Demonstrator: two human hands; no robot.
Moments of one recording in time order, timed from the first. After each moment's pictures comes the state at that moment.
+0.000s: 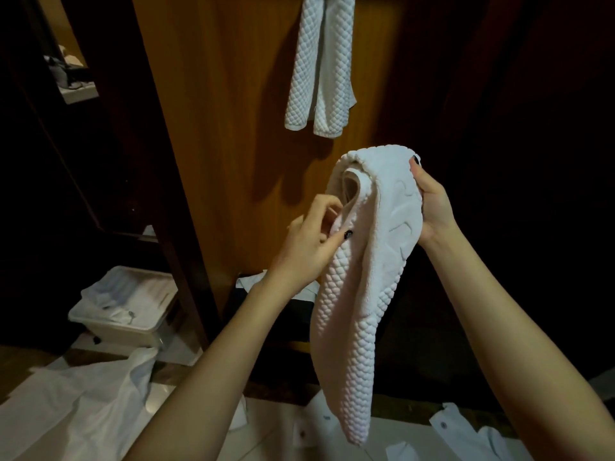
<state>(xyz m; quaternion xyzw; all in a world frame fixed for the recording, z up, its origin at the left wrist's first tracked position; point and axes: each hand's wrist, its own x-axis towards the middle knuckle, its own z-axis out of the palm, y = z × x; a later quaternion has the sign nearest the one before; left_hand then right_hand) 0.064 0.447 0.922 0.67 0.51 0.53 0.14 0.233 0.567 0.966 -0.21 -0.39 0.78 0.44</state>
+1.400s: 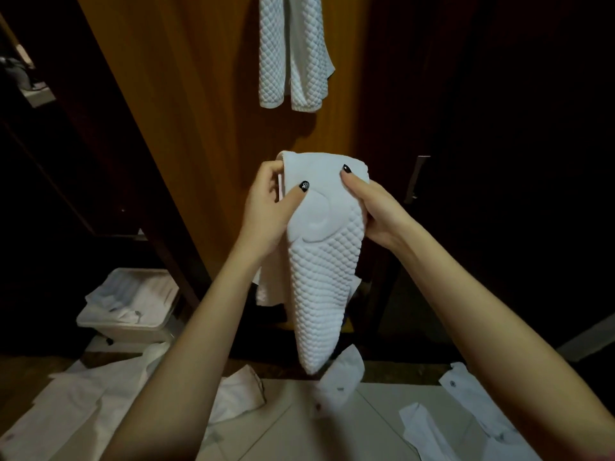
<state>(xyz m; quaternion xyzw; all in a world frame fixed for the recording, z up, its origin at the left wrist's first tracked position) 0.039 0.468 0.930 0.52 0.50 0.63 0.28 0.207 0.552 0.926 -0.33 -0.50 0.71 0.37</state>
